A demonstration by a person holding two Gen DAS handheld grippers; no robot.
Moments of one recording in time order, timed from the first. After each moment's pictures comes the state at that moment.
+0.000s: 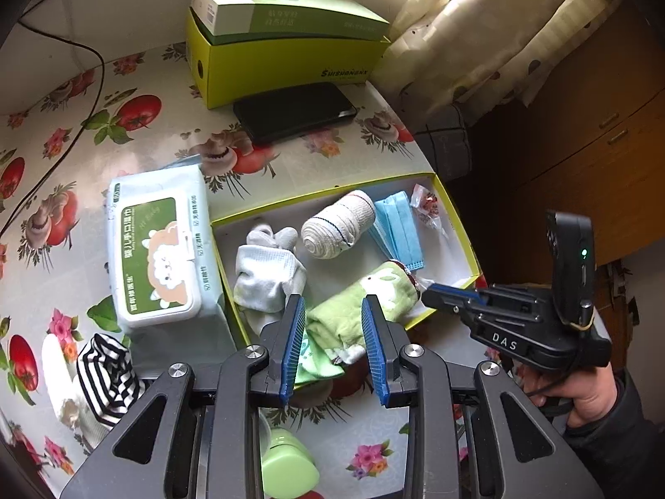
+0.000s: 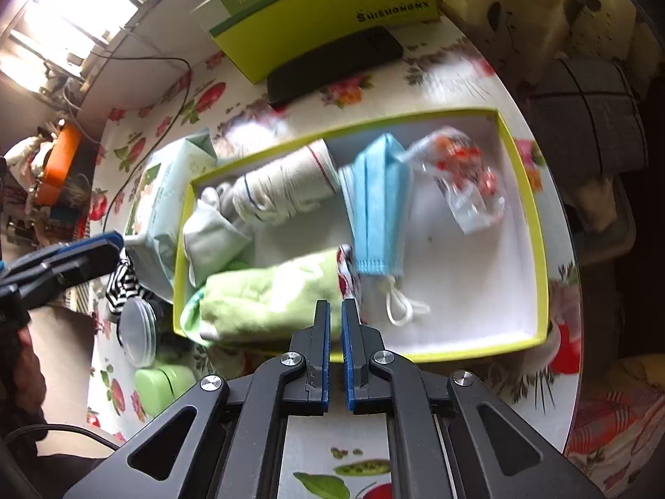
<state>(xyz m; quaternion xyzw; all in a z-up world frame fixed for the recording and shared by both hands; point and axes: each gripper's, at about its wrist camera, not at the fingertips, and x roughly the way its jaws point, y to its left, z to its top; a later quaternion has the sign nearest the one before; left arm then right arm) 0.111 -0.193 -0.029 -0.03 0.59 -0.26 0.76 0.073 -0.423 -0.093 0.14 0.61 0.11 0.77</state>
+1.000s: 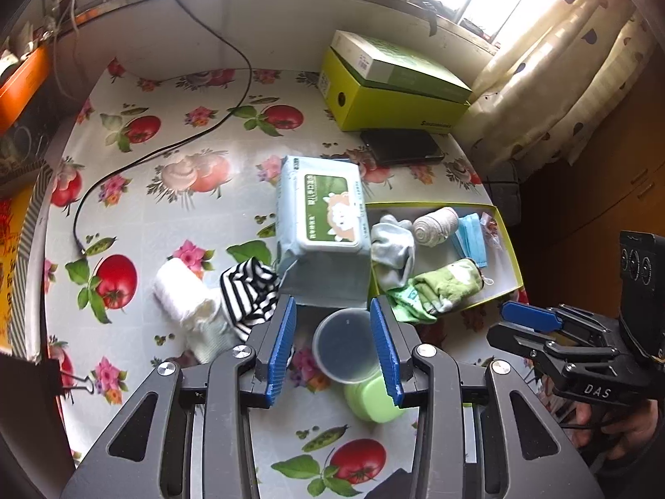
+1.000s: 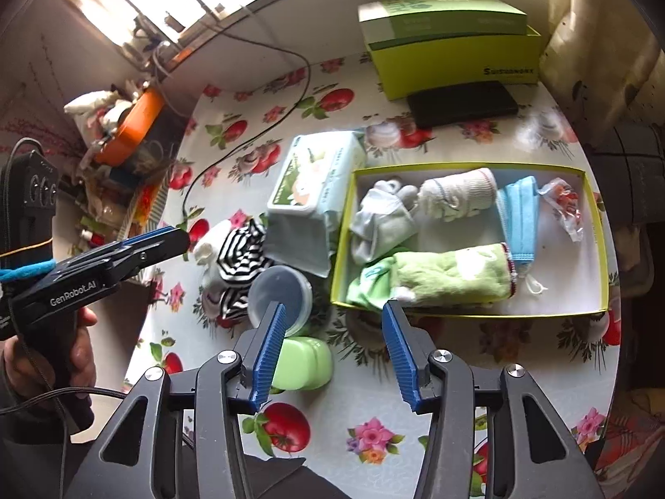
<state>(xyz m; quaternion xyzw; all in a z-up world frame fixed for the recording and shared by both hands) 0.043 -0.072 0.011 -0.07 0.54 -0.14 0.83 0.026 -0.309 -0.005 0.11 0.57 0.21 0.79</state>
